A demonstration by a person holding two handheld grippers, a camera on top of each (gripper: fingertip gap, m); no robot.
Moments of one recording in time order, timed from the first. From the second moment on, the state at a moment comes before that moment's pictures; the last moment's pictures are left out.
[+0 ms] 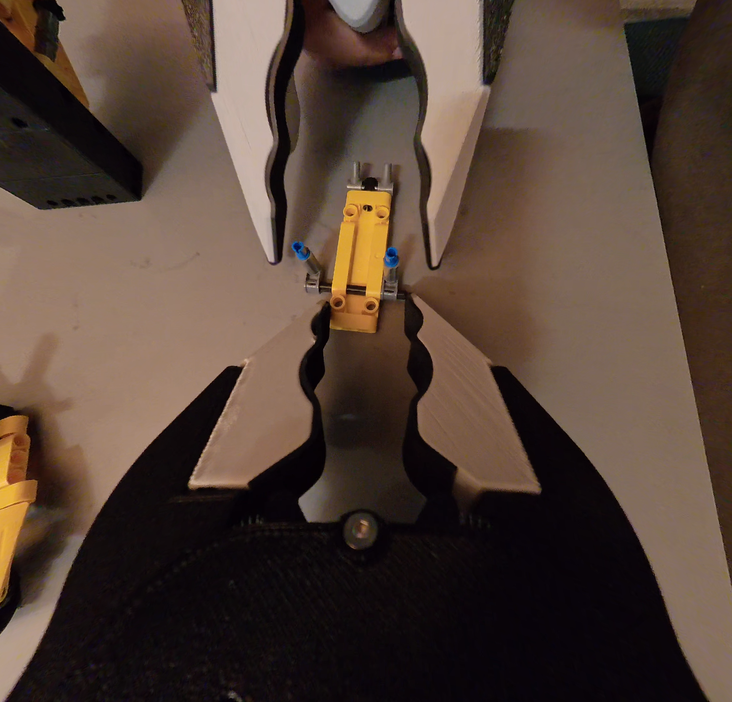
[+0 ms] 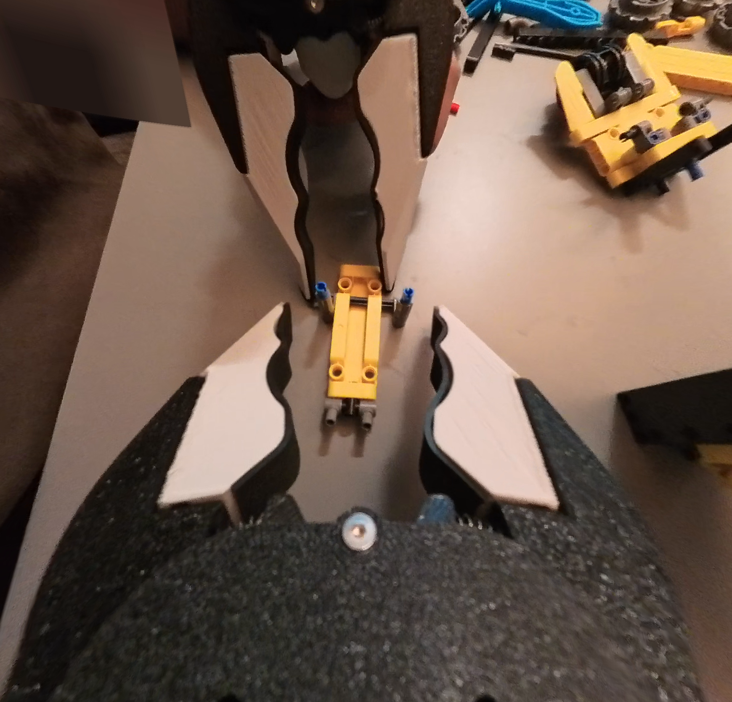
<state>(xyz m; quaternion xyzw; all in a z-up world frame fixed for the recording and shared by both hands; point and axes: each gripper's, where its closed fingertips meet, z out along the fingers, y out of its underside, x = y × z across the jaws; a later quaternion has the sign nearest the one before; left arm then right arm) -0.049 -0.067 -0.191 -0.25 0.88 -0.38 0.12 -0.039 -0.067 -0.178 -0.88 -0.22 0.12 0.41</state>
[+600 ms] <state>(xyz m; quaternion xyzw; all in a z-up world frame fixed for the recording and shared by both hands) -0.048 -0.067 -0.192 -0.25 0.88 -0.37 0.13 -0.039 -0.063 -0.190 -0.89 -0.23 0.08 0.38</state>
